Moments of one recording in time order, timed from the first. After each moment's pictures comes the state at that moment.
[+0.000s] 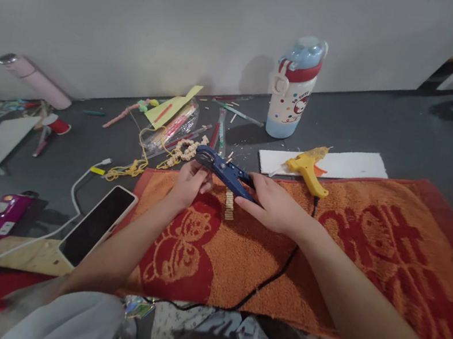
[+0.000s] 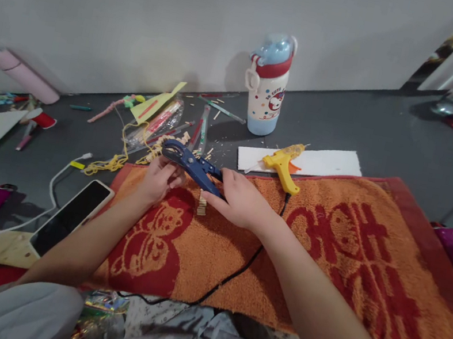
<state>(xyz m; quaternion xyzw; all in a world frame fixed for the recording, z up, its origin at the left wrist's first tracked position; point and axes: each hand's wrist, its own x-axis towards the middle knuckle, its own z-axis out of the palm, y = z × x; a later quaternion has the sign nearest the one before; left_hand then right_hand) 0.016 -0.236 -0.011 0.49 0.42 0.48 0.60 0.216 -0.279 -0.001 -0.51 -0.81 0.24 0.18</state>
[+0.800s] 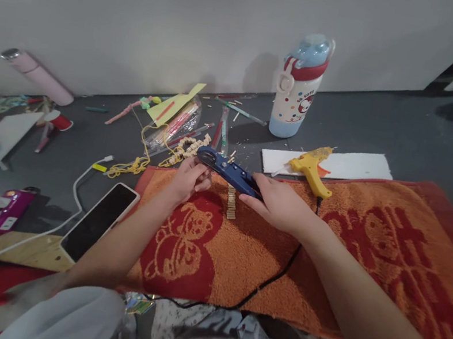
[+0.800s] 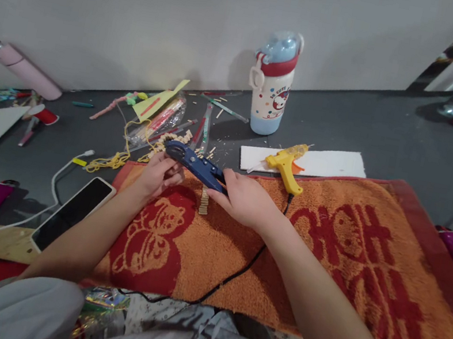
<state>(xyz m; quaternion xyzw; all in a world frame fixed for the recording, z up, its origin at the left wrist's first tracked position) 0.009 -0.232 -0.001 0.46 0.42 0.43 0.65 0.218 -0.277 0.005 -0.52 -0.82 0.19 0.11</state>
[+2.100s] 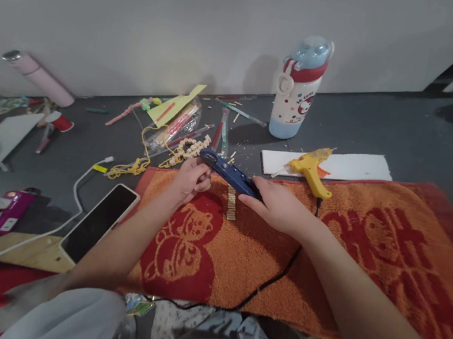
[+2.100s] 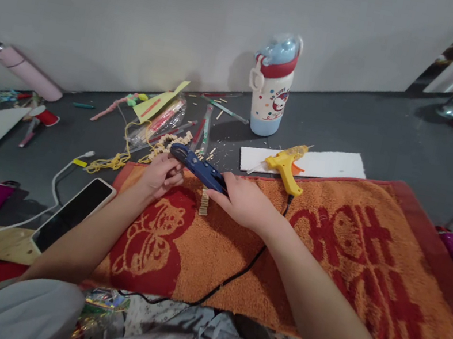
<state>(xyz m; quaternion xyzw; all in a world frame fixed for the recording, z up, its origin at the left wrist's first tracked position) 0.012 -0.229 -0.001 0.43 0.44 0.42 0.66 0.215 -0.278 0.007 -0.53 -0.81 0.23 0.10</state>
